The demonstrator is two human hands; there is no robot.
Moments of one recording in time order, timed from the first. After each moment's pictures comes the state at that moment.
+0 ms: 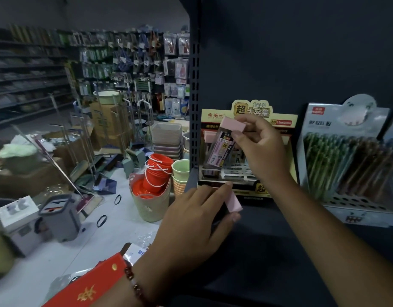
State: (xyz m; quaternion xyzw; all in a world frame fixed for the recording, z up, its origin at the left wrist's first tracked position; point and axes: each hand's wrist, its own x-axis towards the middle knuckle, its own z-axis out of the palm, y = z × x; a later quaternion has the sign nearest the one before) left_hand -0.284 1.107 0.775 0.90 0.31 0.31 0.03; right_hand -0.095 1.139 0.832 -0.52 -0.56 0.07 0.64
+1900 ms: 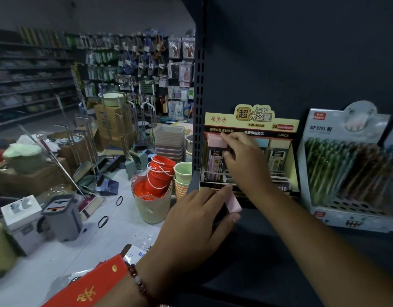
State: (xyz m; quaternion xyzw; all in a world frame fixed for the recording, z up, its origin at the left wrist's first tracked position) left_hand -0.284 1.110 0.770 0.90 0.32 0.30 0.04; right_hand -0.101 1.166 0.804 -0.65 -0.63 -0.16 0.39
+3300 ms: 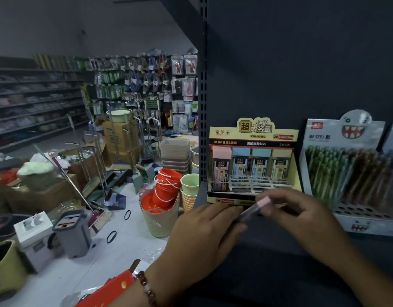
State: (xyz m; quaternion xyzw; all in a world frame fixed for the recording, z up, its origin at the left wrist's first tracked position) left_hand -0.292 1.103 0.776 0.89 0.22 0.39 -0.04; right_hand -0.087 1.026 0.803 -0.58 -0.62 0.14 0.51
